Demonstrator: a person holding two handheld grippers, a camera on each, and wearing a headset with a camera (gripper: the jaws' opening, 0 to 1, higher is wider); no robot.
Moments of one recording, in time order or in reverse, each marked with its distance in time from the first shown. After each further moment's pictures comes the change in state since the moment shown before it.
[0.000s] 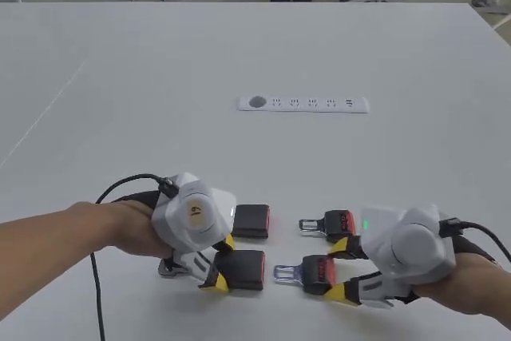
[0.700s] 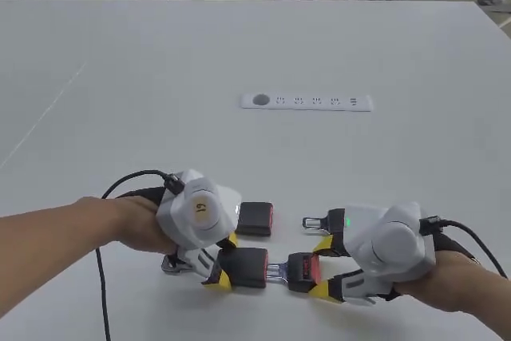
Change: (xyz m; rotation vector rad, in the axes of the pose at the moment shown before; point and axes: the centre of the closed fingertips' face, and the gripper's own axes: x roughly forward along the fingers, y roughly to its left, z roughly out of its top) left arm 0.003 0.003 -0.006 0.003 0.004 -0.005; right arm 0.016 0.006 0.020 -0.012 -0.023 0.008
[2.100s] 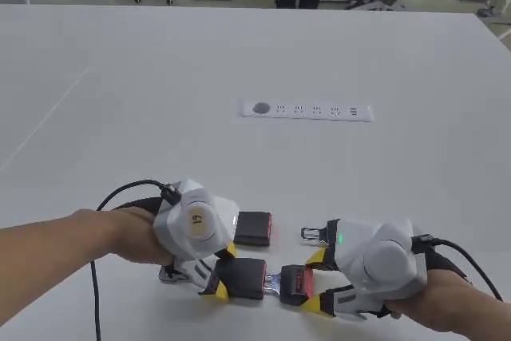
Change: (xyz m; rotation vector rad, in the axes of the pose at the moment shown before) left arm -0.001 -0.002 0.006 0.011 -0.010 0.001; right arm 0.003 0.003 0.003 -0.005 -0.011 0.001
